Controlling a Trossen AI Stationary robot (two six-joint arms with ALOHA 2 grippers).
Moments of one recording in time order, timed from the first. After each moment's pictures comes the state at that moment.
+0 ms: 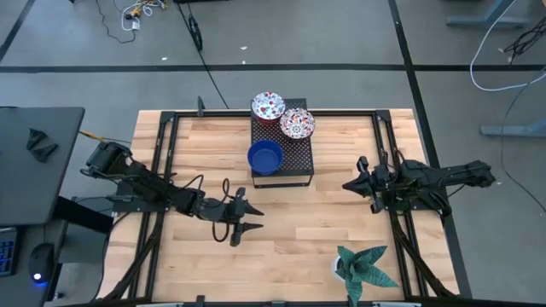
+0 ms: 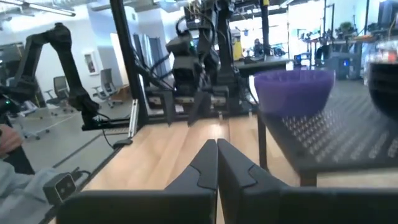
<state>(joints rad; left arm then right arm) -0.39 1.54 0.55 0.69 -0.30 -0.22 0.13 0.07 0.03 0.11 -0.02 0.13</state>
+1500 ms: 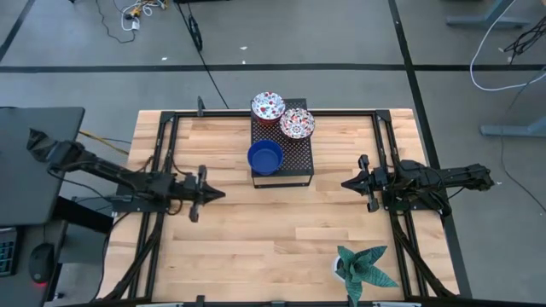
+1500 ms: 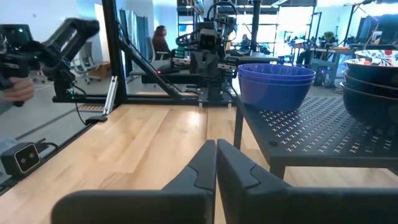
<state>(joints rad) -0.26 0.71 0.01 0.71 -0.22 -0.14 0.09 0.03 0.02 0.01 0.00 -0.01</state>
